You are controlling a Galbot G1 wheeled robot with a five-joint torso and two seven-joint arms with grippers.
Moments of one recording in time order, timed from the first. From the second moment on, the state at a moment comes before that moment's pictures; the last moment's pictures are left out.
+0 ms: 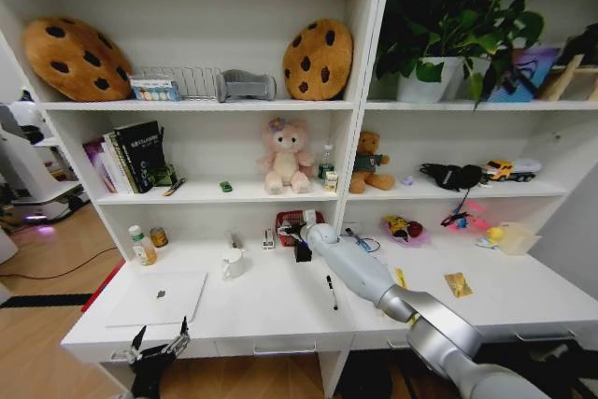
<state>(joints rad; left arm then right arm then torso) 1.95 -1.44 -0.71 -2.19 -0.26 -0.02 -0.15 -0.26 1.32 -0.36 0.99 0.92 -0.44 0.11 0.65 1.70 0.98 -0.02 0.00</state>
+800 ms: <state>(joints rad) 1.94 -1.44 -0.72 -2.17 -0.26 -0.02 -0.15 -0.27 1.33 -0.39 0.95 0.91 -0.42 0.11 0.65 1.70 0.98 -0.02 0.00</state>
